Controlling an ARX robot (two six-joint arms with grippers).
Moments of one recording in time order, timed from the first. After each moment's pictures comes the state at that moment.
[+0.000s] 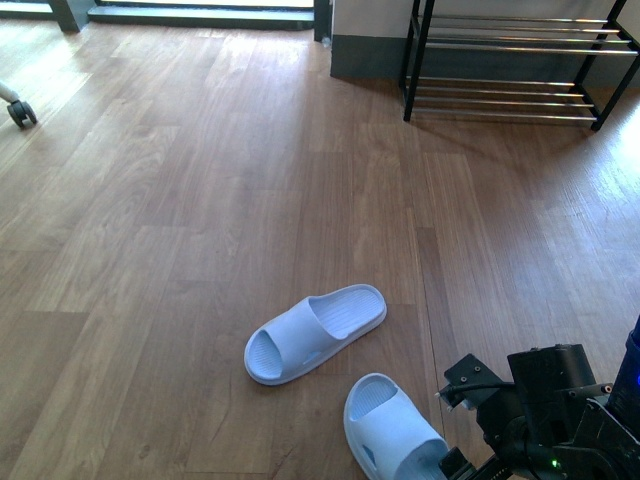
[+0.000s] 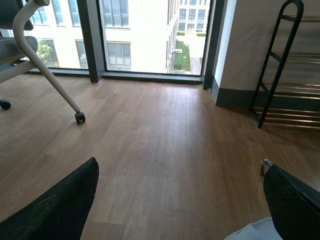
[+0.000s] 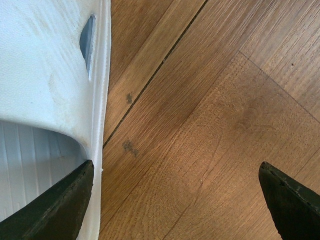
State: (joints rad) left arm 0.00 0.02 0.01 0.00 0.00 -0.01; right arm 0.03 2.84 0.90 0.79 0.06 -0.44
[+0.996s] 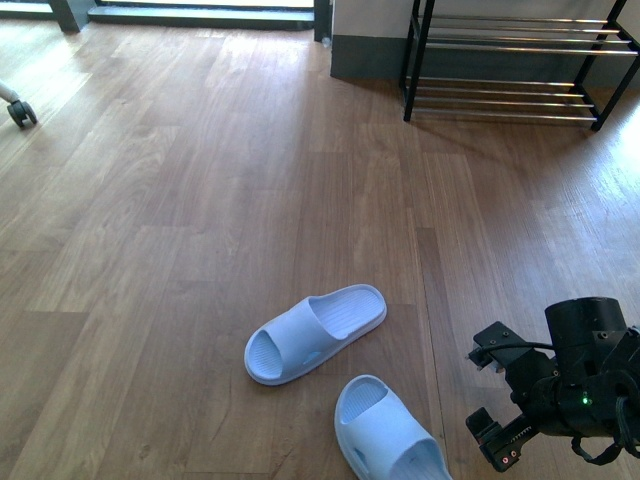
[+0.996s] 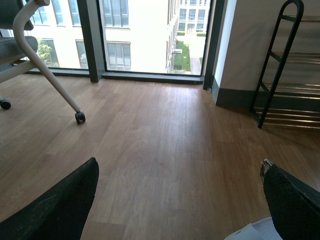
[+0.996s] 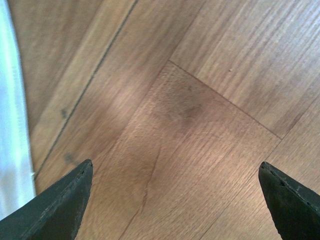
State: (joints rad) left arm 0.00 0.02 0.01 0.00 0.00 -0.01; right arm -0.12 2.79 1.04 0.54 -0.03 -0.52
